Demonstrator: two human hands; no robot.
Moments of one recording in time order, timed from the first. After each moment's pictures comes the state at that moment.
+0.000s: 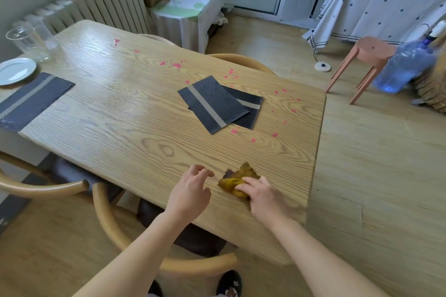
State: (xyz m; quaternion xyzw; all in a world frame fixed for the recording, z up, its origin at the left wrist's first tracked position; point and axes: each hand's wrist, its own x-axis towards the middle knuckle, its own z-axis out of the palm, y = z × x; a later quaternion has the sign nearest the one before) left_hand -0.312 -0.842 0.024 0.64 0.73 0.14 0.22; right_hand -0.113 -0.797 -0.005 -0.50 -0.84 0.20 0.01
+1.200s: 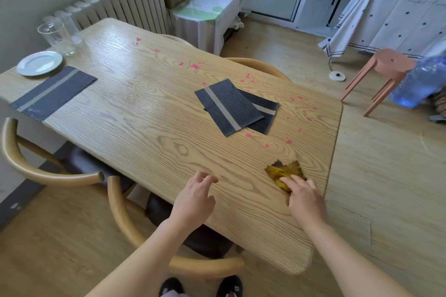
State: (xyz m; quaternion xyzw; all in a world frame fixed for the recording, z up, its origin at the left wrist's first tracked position) left_hand -0.325 -0.862 0.019 0.62 0.74 0.14 0.23; right_hand -0.070 -0.771 -0.012 -0.64 -0.76 0.13 0.00
